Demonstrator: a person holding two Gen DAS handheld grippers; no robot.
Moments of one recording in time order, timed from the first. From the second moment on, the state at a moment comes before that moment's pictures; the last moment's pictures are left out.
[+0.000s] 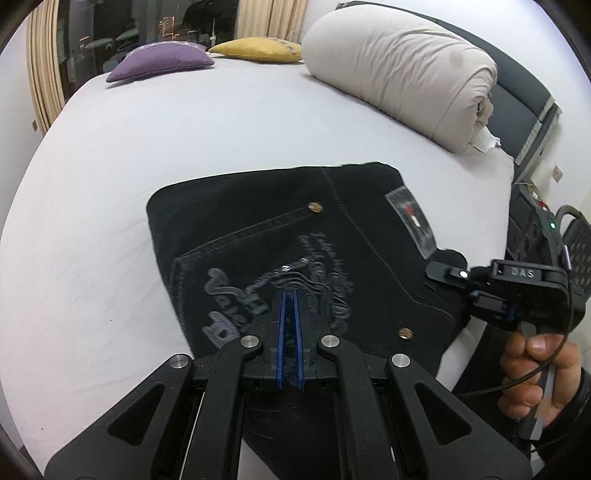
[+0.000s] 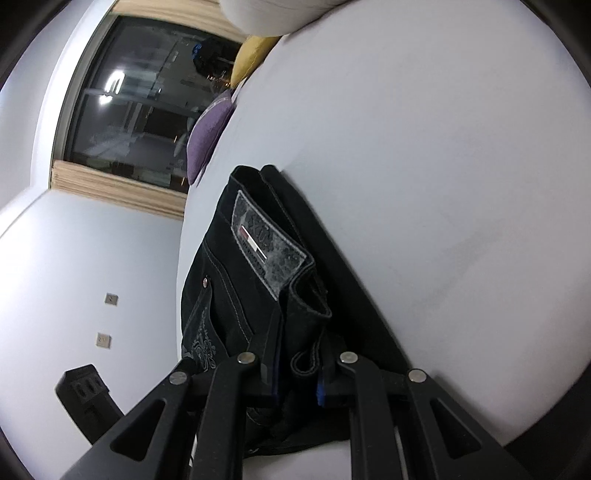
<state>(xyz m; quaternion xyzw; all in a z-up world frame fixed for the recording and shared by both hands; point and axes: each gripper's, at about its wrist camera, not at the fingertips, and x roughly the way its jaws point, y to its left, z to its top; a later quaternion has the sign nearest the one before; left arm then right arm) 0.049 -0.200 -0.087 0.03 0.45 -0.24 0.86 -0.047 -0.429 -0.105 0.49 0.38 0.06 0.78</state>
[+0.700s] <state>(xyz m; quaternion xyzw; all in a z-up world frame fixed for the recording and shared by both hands) 0.162 -0.205 -0.111 0.05 0.46 -0.22 0.86 0.044 -0.394 -0.040 0.39 0.43 0.16 0.80</state>
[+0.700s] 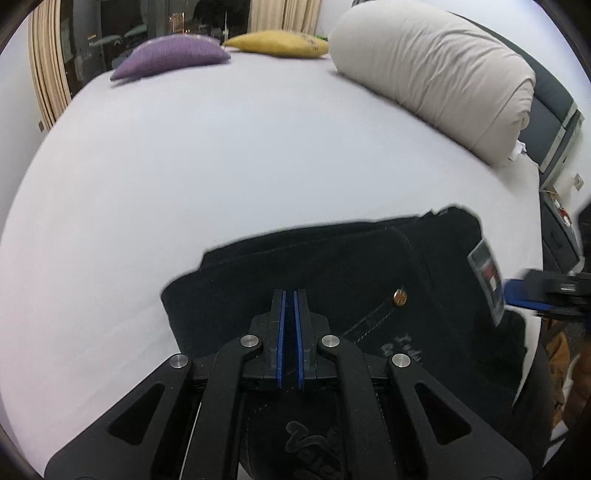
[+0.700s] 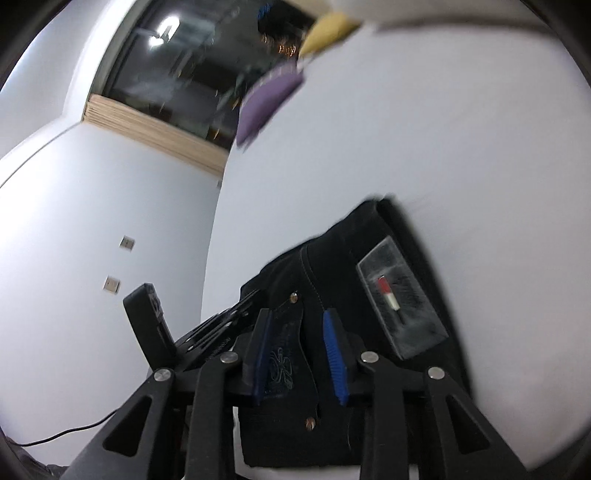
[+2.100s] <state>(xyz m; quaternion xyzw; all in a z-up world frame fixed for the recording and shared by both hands) 0.117 -0.141 -0.151 -0.22 0.55 -0.25 0.77 0.069 -0.447 -0.089 0.37 0.47 0.16 0.79</state>
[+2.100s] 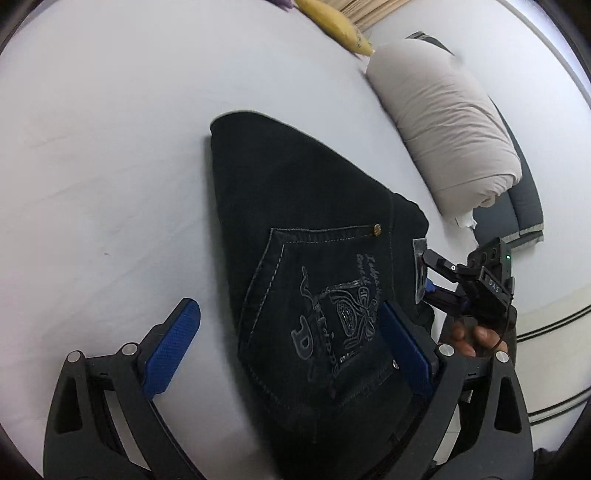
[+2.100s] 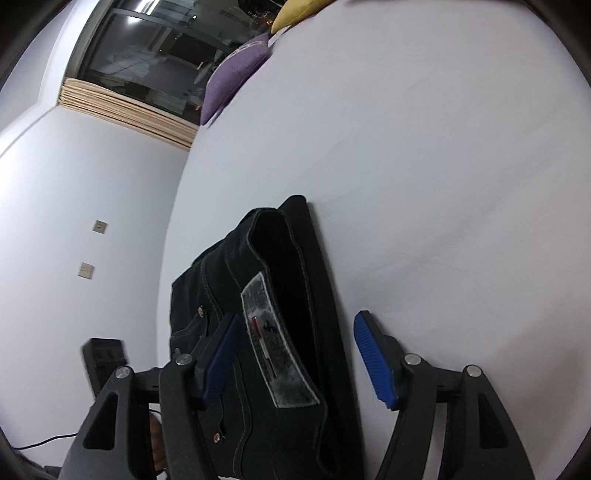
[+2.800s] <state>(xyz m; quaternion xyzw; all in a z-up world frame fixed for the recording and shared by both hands) 0.139 -0.151 -0.111 -0.18 0.53 -0.25 0.79 0.070 -0.396 -0.036 0.29 0.46 0.13 0.82</state>
